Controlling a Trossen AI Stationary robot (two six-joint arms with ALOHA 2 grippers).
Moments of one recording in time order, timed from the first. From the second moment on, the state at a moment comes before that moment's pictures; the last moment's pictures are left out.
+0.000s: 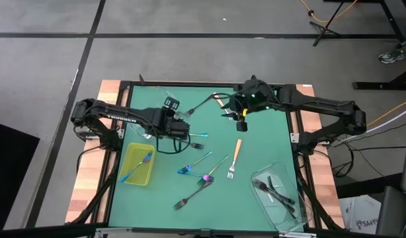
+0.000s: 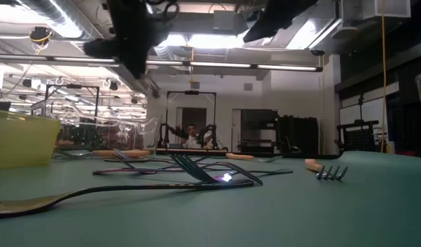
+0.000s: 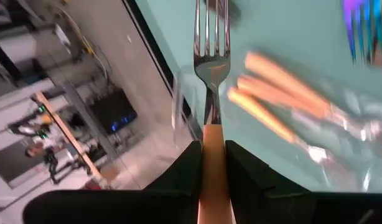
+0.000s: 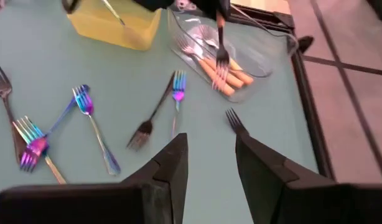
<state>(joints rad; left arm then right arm) -0.05 1.60 1.35 -1.31 -0.80 0.36 -0.23 1.36 1.28 -0.55 -0.17 -0.35</state>
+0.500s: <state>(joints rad) -0.10 1.60 1.35 -0.85 -0.80 0.66 -0.24 1.56 1.28 -0.36 -0.27 -0.26</state>
